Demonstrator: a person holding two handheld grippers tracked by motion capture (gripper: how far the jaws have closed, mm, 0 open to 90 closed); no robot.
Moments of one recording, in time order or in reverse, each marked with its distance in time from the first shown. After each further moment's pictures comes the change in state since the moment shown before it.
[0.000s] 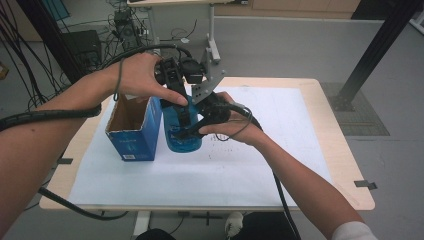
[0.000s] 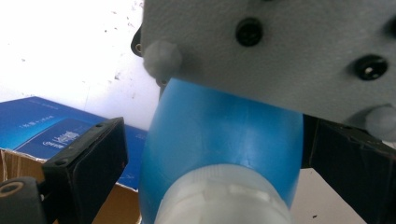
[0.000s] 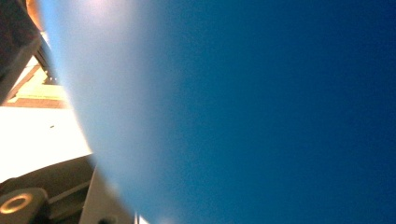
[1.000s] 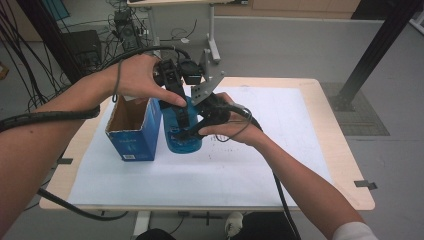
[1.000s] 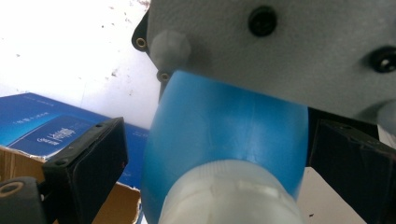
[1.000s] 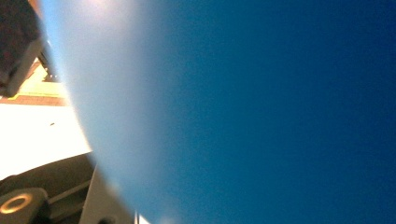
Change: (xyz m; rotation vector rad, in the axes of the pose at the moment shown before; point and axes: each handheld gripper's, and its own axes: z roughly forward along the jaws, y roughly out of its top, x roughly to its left) left arm 0.001 -0.003 0.002 0.004 -0.007 -0.001; right arm 0.002 0.000 0.002 0.006 0.000 -0.002
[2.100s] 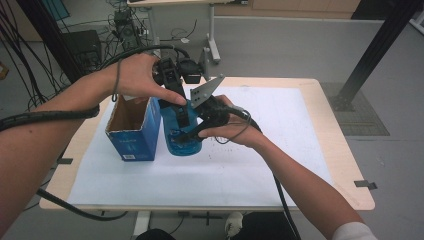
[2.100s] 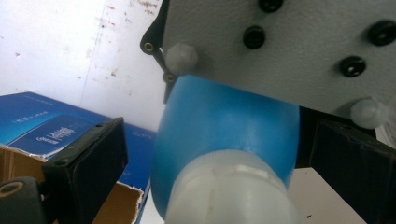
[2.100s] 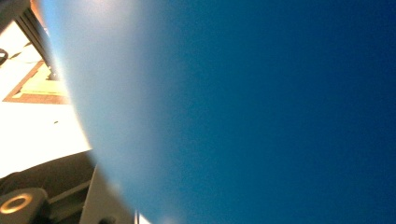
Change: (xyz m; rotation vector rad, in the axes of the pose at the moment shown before) left arm 0.001 -0.001 -0.001 -0.002 -0.008 -0.018; right arm 0.000 -0.005 0.004 0.013 0.015 0.008
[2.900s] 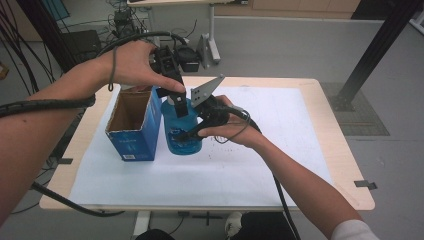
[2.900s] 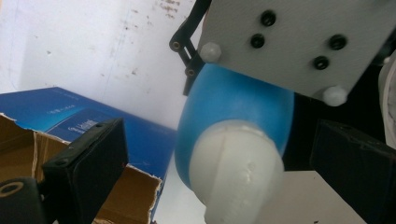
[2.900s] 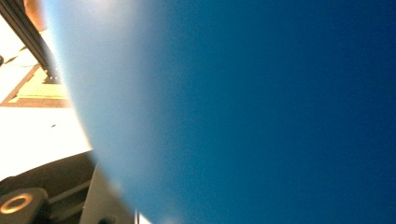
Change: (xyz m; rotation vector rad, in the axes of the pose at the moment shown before) left arm 0.005 0.000 -0.018 -0.001 0.044 -0.014; right arm -0.002 -0.004 0.000 0.009 -0.013 0.036
